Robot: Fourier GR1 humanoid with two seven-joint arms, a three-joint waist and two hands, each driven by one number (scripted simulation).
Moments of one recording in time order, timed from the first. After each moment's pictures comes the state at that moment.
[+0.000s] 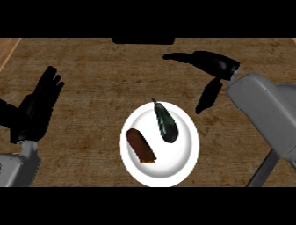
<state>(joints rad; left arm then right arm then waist) -0.20 0.33 -0.09 -1.54 0.29 0.22 0.17 -0.92 -0.40 0.49 -0.87 0.22 0.40 -0.26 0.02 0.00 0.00</state>
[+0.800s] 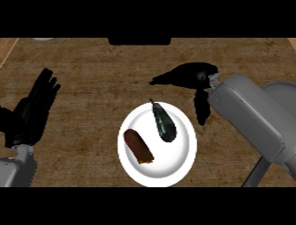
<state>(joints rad) -0.17 0.32 -0.06 -1.58 0.26 0.22 0.20 -0.97 -0.37 0.63 -0.99 0.45 0.67 -0.13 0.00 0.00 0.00</state>
